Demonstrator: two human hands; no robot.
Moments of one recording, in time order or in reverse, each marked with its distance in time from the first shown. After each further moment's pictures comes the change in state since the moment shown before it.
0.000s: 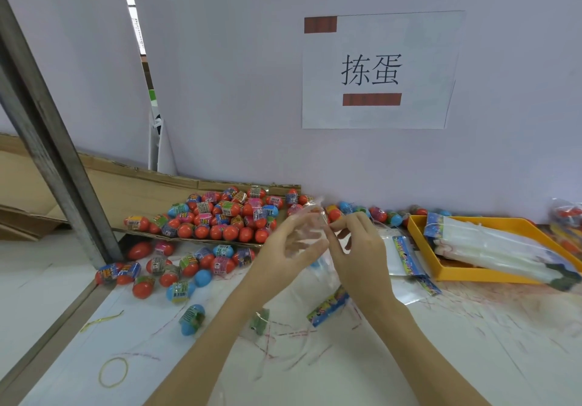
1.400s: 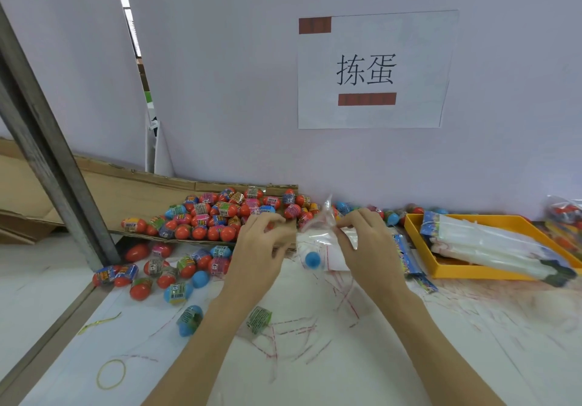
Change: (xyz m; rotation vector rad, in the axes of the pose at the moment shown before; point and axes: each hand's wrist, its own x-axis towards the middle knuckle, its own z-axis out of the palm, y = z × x) left_hand 0.005 -0.023 -0.023 0.812 0.284 0.243; right_hand 0.009 0.022 -0.016 -0.172 -0.085 -0.025
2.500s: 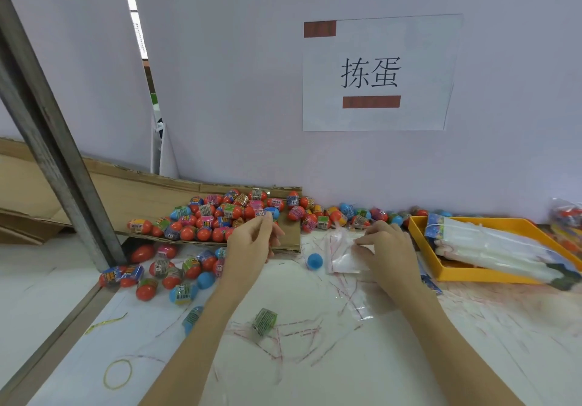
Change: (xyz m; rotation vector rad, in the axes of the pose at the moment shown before) left_hand 0.008 -0.011 -0.006 -0.661 0.036 -0.466; right_hand 0.009 0.045 0.001 -0.309 -0.328 0.209
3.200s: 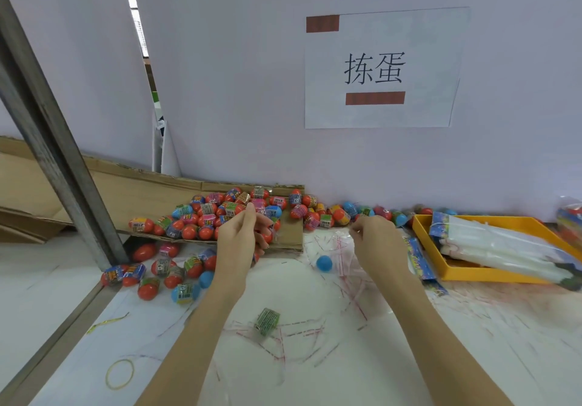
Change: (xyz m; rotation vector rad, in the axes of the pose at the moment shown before) left_hand 0.002 0.011 -0.008 -0.246 0.144 -0.158; right_hand 0.014 -0.044 -0.011 -0.007 -0.063 0.157
